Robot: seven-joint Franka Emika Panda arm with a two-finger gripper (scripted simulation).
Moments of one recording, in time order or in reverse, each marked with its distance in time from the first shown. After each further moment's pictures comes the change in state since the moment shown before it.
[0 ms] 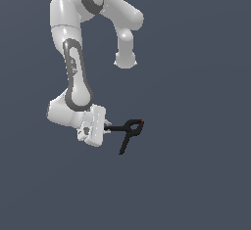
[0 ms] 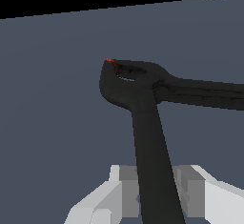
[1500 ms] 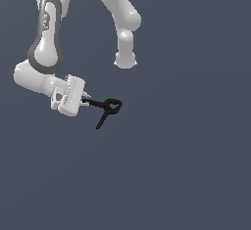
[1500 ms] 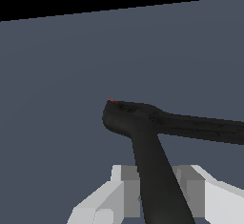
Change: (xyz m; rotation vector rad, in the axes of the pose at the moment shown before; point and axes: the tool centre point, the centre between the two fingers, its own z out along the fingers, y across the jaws) arm 0.019 -0.098 -0.143 -0.001 0.000 0.004
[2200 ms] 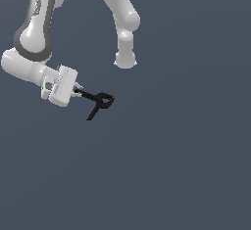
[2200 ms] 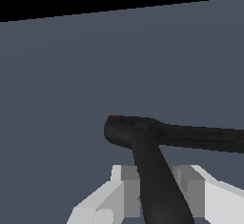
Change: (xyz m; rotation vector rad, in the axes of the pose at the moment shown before) arm 0.006 -0.029 -0.047 0.000 0.001 0.000
